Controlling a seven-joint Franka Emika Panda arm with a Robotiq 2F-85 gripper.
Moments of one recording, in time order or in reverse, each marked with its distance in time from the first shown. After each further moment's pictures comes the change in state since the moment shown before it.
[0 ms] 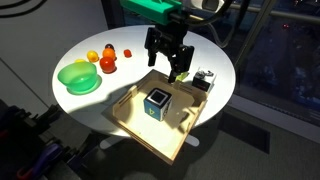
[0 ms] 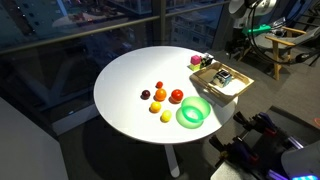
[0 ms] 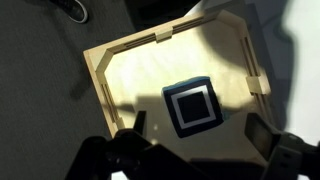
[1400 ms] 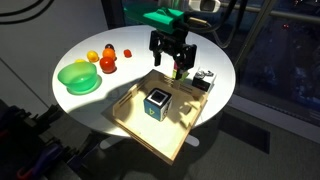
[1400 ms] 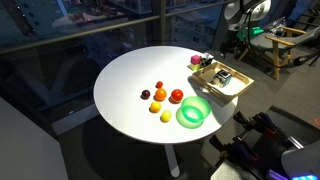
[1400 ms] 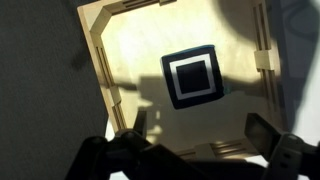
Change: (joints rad) arm -0.002 0.027 0.036 -0.014 -0.022 0.162 -0.026
